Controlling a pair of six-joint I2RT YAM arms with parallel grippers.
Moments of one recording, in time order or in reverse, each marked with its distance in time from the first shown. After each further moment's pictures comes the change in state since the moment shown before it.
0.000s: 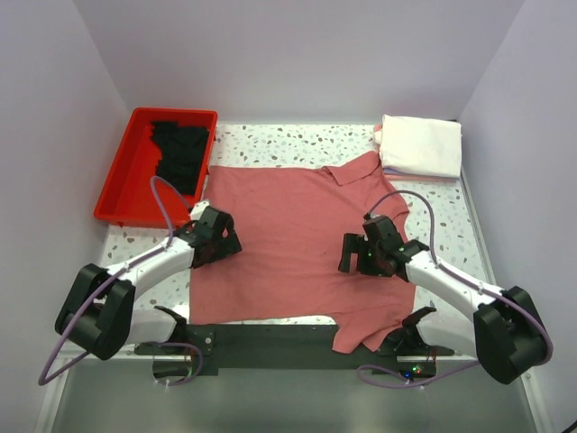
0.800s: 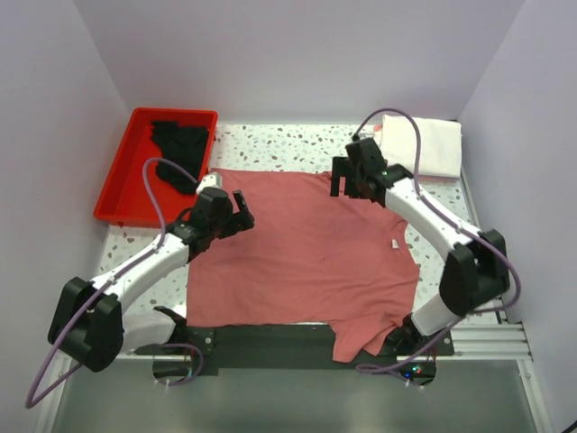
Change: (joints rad) left arm -0.015 -0.110 0.107 0.115 0.101 0.068; right arm -0.025 0.346 0.713 -0.164 0.279 -0.157
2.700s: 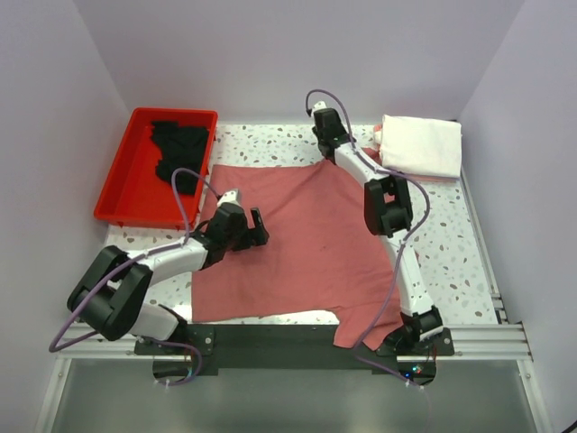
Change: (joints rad) left arm -0.085 0.220 -0.140 0.333 0.080 0.020; right arm -0.087 1.097 1.037 0.296 0.254 -0.779
